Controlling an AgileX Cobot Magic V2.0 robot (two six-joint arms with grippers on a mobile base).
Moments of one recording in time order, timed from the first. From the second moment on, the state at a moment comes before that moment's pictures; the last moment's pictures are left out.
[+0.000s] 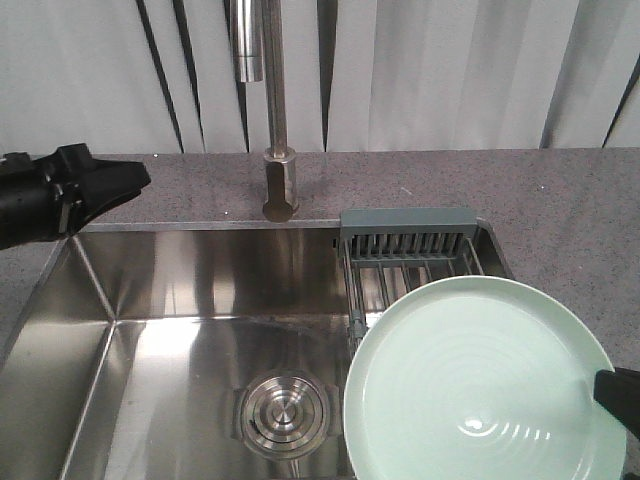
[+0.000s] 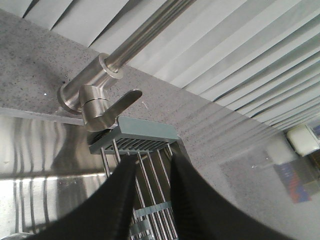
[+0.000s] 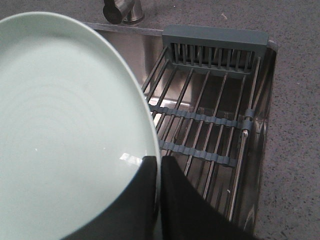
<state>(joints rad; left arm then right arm) 0.05 1.40 -0.87 -1.69 0.78 1.09 0.12 0.48 -0.55 0.44 0.74 -0.32</state>
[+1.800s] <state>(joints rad) -0.18 2.12 -1.61 -1.56 0.94 0.96 0.12 0.48 -0.55 0.44 0.74 -0.32</state>
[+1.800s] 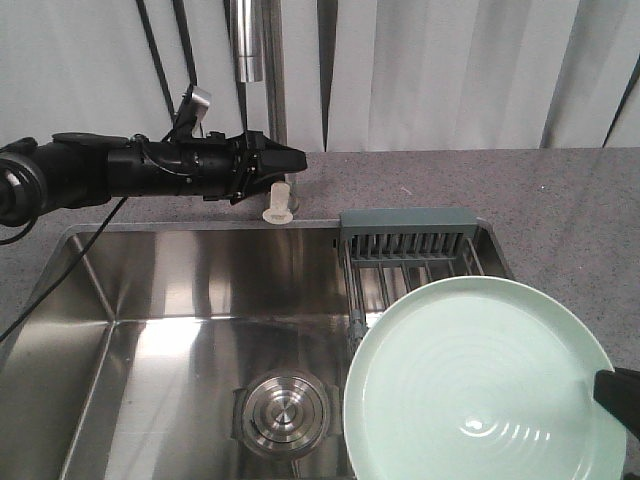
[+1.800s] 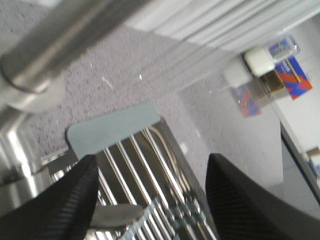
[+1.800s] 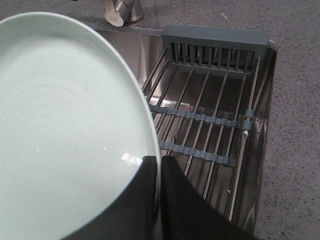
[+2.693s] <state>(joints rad) 0.00 2.09 -1.79 -1.21 1.17 0.70 0.12 0.48 -0.55 0.44 0.74 -0.32</state>
